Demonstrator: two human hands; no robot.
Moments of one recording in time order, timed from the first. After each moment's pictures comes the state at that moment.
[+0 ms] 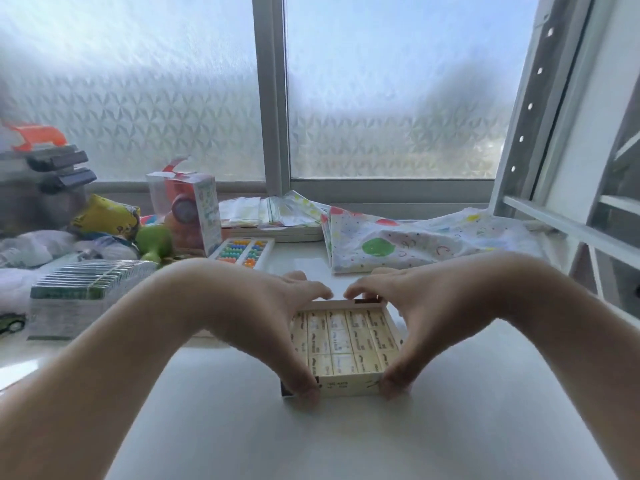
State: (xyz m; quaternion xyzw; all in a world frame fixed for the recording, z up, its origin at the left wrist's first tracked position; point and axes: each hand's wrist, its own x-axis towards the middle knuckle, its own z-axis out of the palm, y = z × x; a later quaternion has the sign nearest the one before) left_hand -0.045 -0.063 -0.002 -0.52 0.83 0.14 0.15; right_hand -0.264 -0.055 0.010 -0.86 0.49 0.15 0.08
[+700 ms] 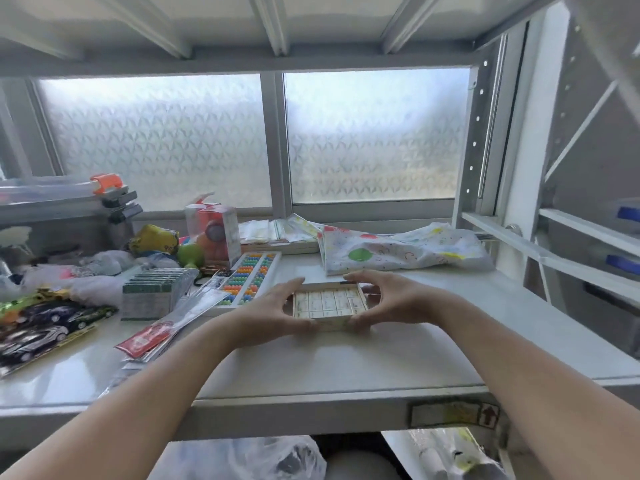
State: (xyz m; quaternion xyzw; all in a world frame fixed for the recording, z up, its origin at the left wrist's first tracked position) left_hand -0.034 -0.023 -0.048 -0.56 0.77 0.25 -0.16; right_hand -0.290 -0.040 -0.043 -0.77 0.53 -0.19 0.31
